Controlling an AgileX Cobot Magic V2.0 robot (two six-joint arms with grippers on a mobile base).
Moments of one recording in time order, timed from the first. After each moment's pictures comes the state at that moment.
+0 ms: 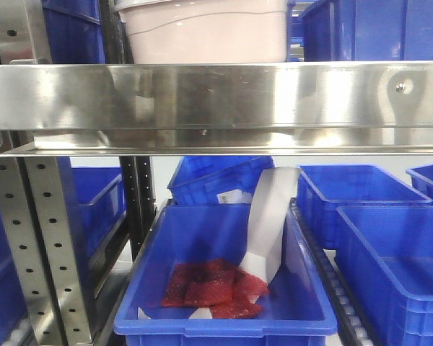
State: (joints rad) left arm 0.04 0.08 -0.43 -0.61 0.33 0.41; right arm -0.04 0.11 -0.30 0.91 0.04 -0.67
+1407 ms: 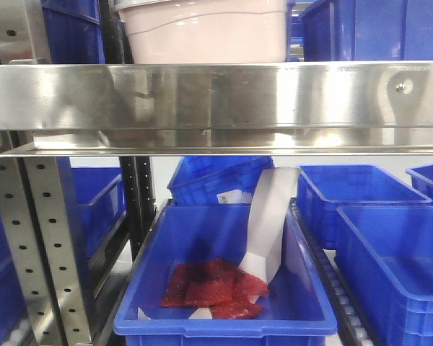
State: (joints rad) left arm 0.04 0.08 -0.43 -0.61 0.33 0.41; right arm 0.00 0.11 -0.12 0.33 0.06 -0.18
